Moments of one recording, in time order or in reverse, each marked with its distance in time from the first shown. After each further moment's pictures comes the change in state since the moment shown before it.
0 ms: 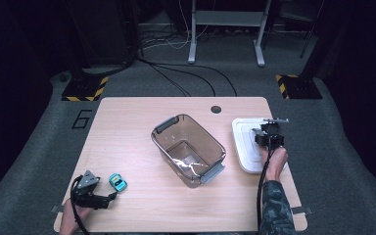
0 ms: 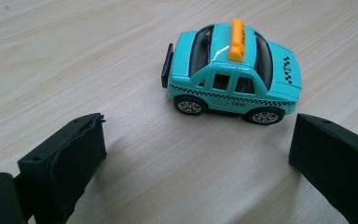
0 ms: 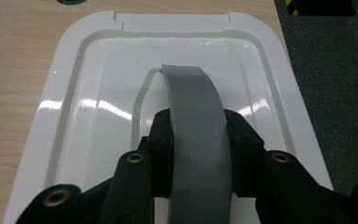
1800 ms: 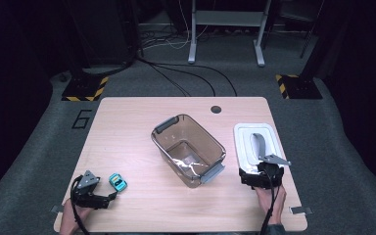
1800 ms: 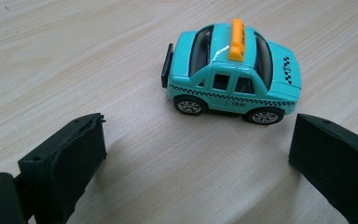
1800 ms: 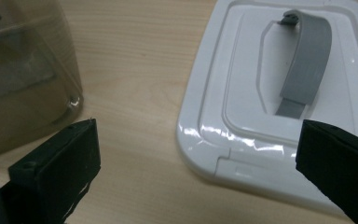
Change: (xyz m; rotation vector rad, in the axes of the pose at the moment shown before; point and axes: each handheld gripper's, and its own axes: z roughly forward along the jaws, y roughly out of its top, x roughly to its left) left arm 0.000 0.000 0.000 -0.001 -0.001 0.000; right arm 0.024 -0.108 -0.069 -0.111 0.245 -0.122
